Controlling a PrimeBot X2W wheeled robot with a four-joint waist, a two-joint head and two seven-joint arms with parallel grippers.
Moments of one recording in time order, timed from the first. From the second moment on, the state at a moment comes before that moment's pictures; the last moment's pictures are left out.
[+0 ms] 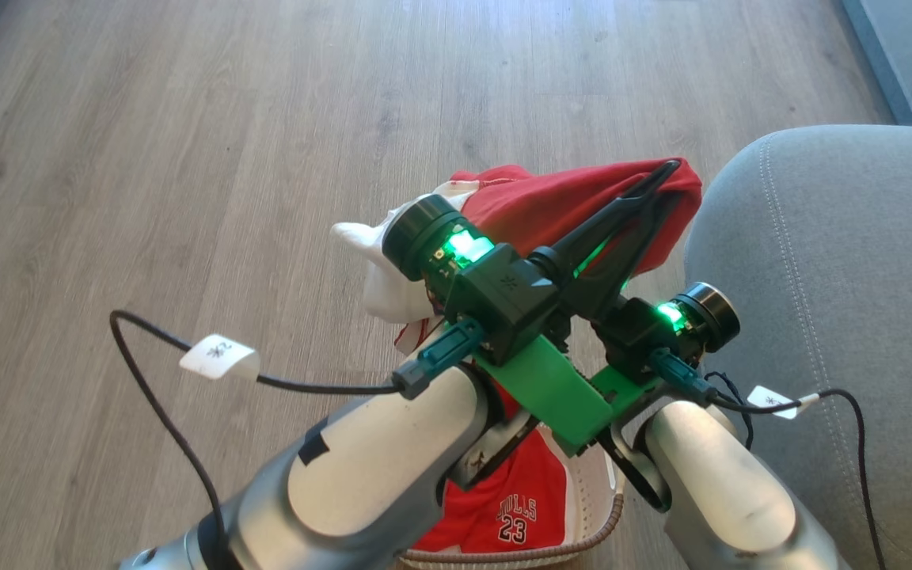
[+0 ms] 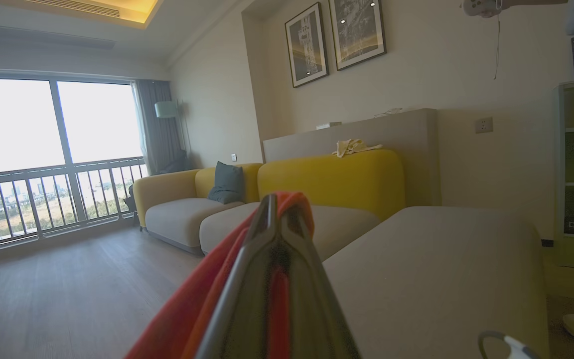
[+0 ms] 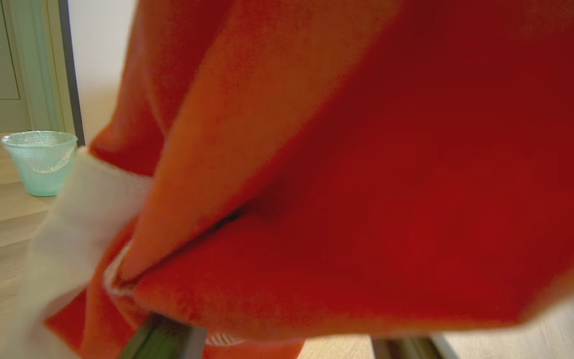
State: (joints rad) left arm -0.68 0.04 -0.91 0.05 -0.48 0.13 -0.26; right arm -0.38 -0.06 0.46 0.38 0.09 0.12 -0.26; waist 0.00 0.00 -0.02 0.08
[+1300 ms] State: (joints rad) left arm -0.59 0.04 -0.79 0.19 -0.42 0.08 -0.26; right arm -0.32 -0.06 0.11 0.20 0.31 0.12 -0.26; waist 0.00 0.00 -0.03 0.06
